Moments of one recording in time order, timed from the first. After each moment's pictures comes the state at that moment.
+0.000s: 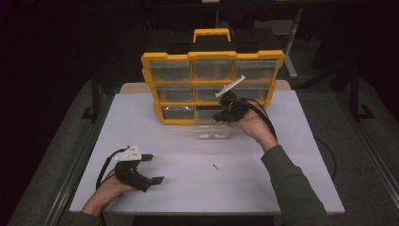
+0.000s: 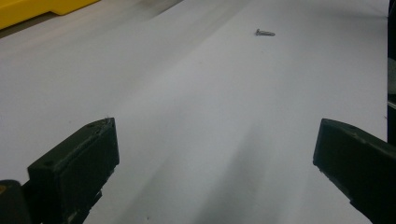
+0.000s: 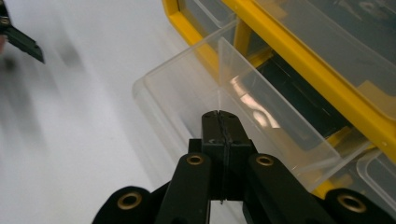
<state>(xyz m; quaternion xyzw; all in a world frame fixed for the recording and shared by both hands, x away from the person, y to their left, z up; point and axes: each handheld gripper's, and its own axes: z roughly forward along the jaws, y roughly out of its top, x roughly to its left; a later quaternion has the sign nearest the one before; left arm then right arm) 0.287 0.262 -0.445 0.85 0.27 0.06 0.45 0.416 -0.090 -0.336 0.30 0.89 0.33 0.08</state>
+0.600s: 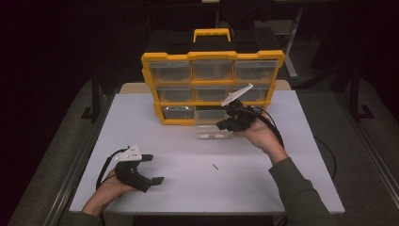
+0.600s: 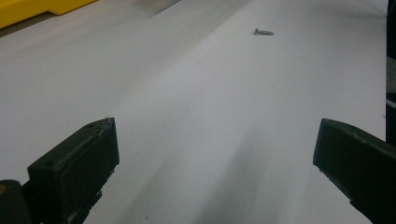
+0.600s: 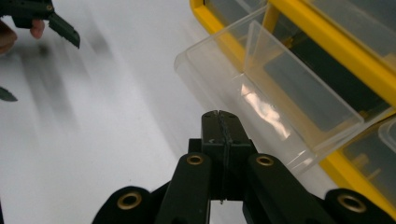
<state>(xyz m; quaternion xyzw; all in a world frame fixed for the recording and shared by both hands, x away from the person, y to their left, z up) 0.286 0.261 -0.445 0.85 0.26 0.06 0.46 0.381 -0.102 -0.334 0.29 0.89 0.34 0.07</state>
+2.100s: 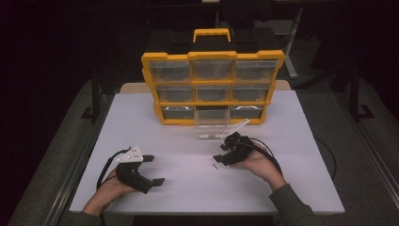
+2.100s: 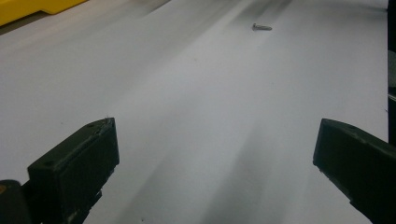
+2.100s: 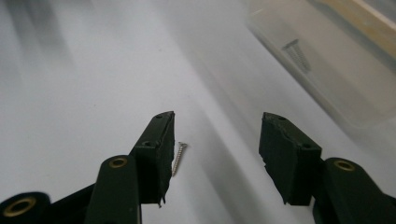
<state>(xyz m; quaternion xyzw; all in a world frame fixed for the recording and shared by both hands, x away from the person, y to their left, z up) 0.285 0.259 -0.446 0.85 0.26 0.06 0.45 0.338 -0.099 -0.413 0.28 0.90 0.33 0.06</state>
